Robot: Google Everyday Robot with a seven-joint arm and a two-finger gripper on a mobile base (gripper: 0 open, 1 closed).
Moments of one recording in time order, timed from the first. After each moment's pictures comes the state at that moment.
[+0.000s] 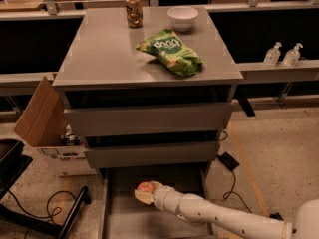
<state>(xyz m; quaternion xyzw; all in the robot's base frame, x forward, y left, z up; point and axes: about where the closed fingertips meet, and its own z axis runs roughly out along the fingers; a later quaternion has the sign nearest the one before) 0.555 0.057 0.339 -0.21 0.82 0.33 0.41</state>
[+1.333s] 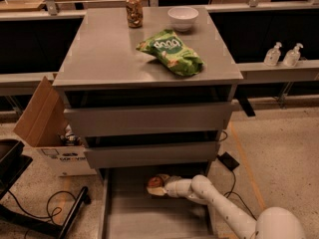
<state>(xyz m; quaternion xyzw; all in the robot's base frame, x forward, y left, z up) 0.630 0.017 0.230 -0.36 0.76 0.35 0.40</state>
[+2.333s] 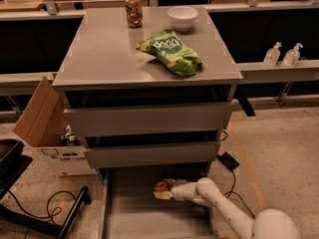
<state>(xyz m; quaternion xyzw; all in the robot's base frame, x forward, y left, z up) 0.624 -0.015 0.189 -0.36 0.78 0.35 0.37</state>
